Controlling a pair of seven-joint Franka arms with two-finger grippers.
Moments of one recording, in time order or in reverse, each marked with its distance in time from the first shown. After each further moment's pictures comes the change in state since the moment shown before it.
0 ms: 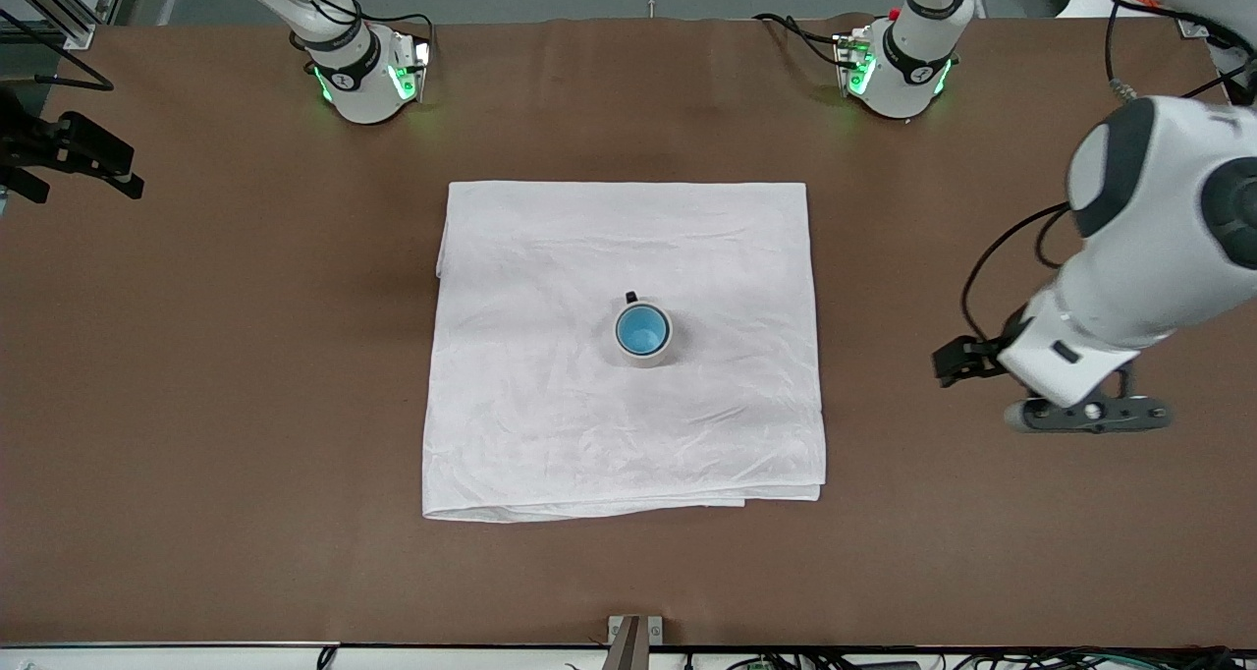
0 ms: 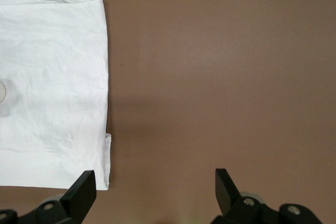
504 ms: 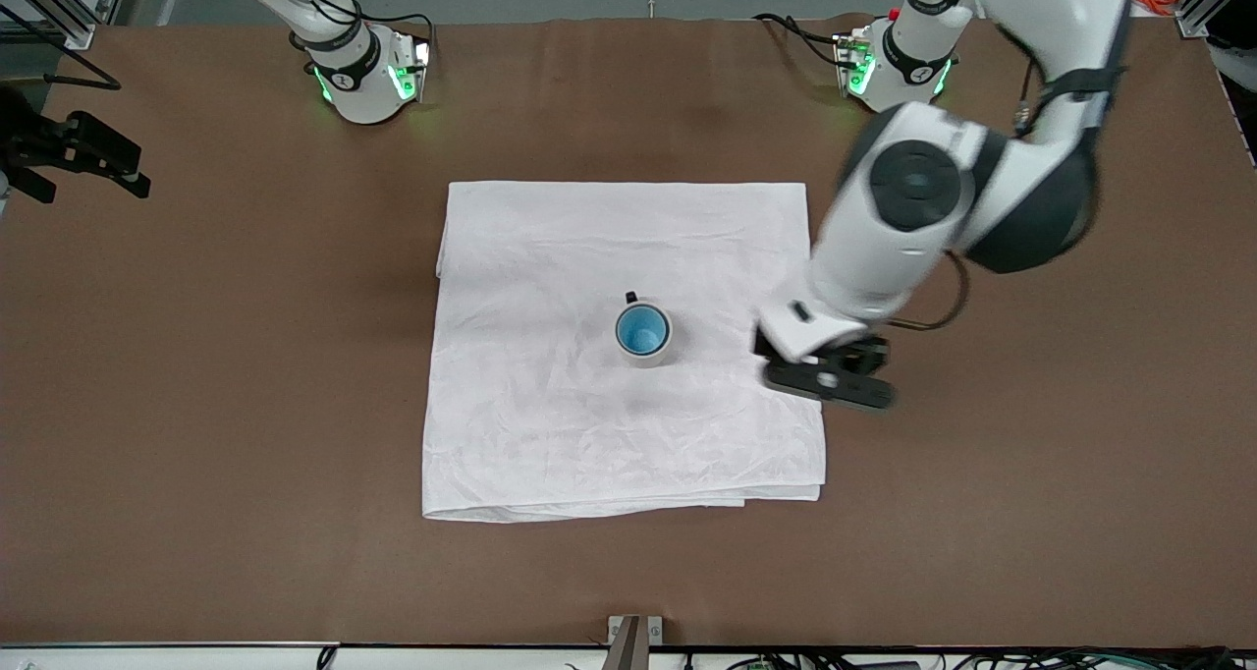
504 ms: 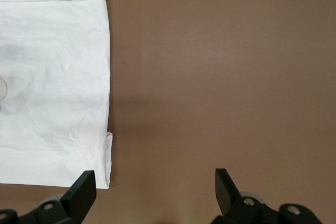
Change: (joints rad) left arm -0.196 0.082 -0.038 -0.001 0.051 0.170 -0.055; right arm 0.001 0.000 0.010 0.000 0.001 -0.003 0.000
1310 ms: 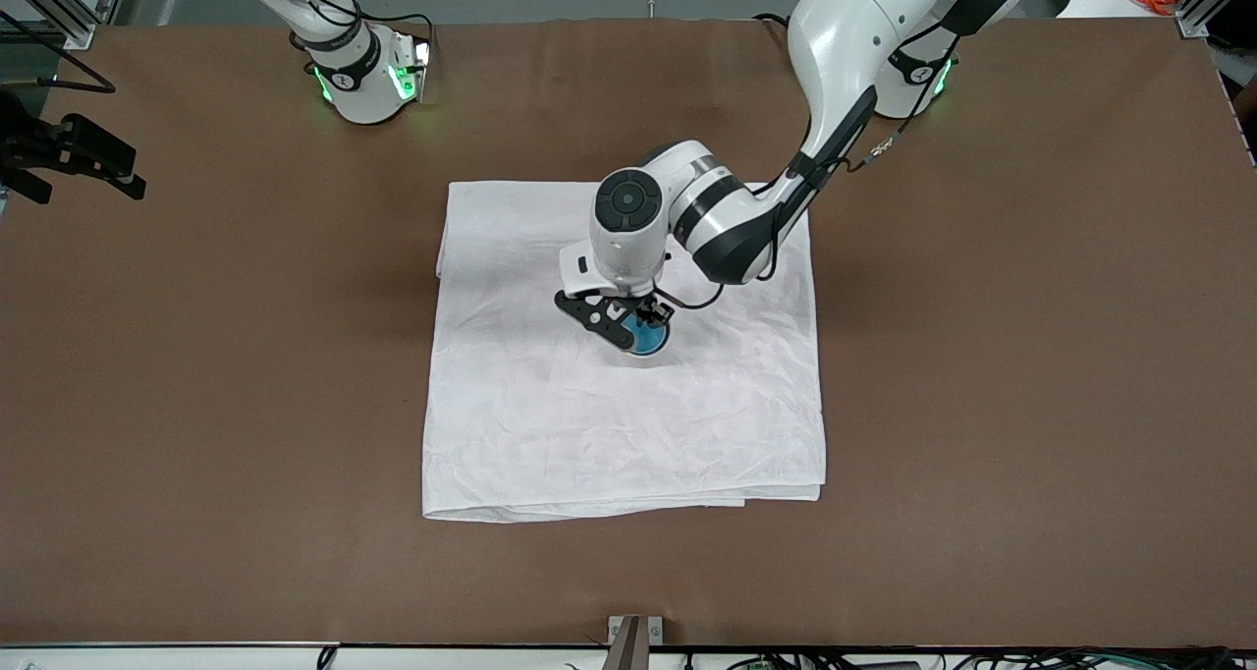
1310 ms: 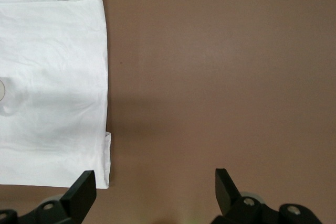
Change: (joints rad) left arm -0.409 0.282 -0.006 -0.028 0.015 0.207 -0.004; right arm -0.042 0.002 0.030 -0.002 0.001 -0.002 0.000
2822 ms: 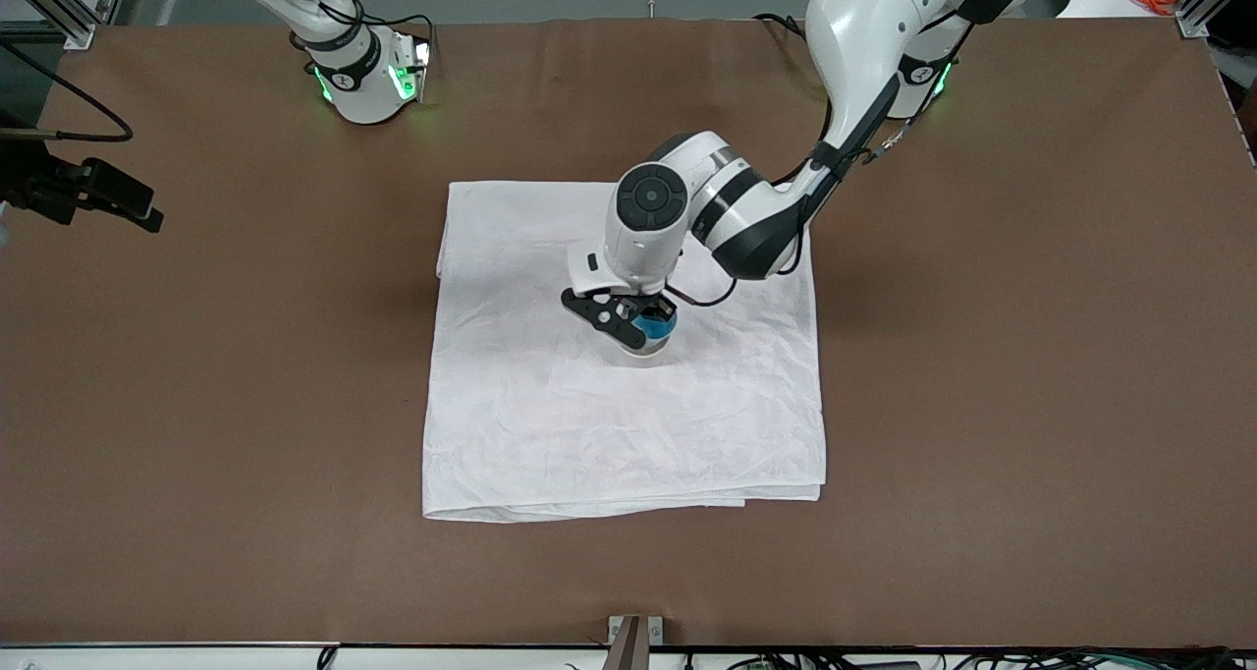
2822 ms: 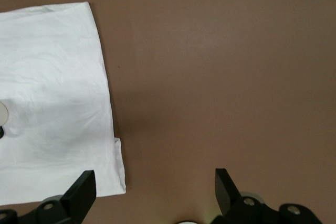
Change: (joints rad) left arm 0.015 -0.042 -0.006 -0.028 -0.082 -0.008 0.027; right arm 0.142 0.080 -0.127 0.076 0.007 -0.051 0.161
